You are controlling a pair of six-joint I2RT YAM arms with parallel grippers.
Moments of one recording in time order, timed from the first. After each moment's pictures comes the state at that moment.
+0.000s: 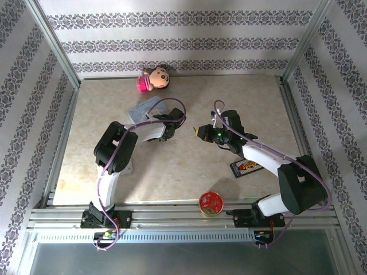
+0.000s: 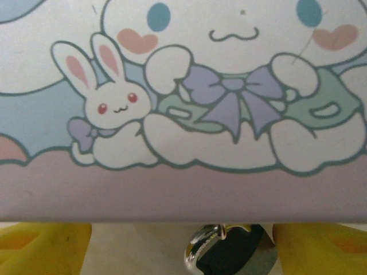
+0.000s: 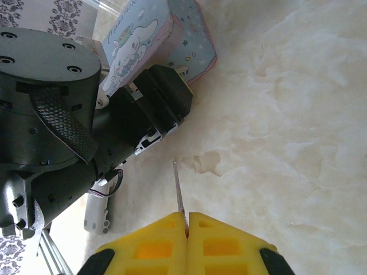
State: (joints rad) left arm -0.58 2.10 1.43 -0.61 -0.60 -1.11; right arm 0.41 1.44 0.76 0.06 -0.49 0.70
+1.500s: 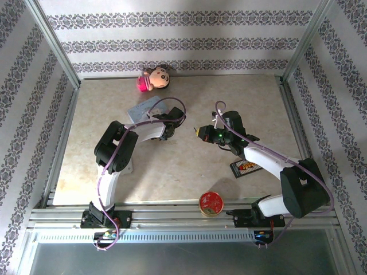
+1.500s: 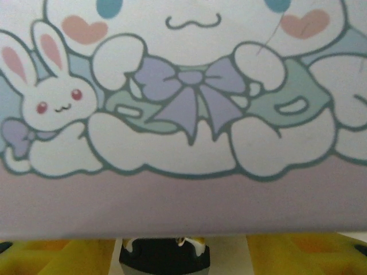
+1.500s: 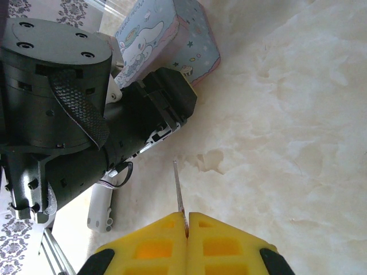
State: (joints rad) left arm -0.57 2.11 1.43 -0.56 -0.55 -1.07; right arm 0.41 1.40 0.74 0.07 -0.49 0.70
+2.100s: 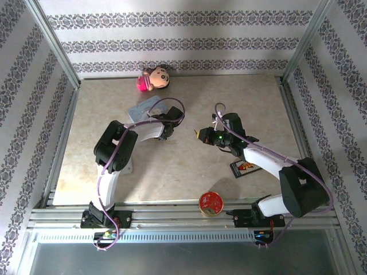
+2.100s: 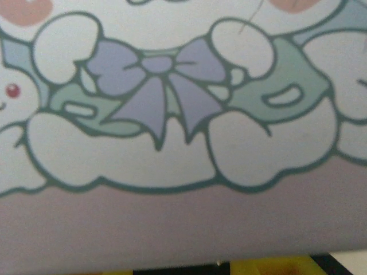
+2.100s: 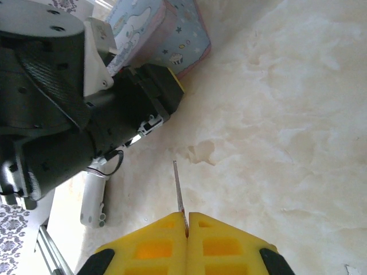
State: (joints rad) left arm -0.55 2.11 1.41 -0.51 -0.48 -1.02; right arm 0.41 1.41 0.71 0.08 -0.49 0.70
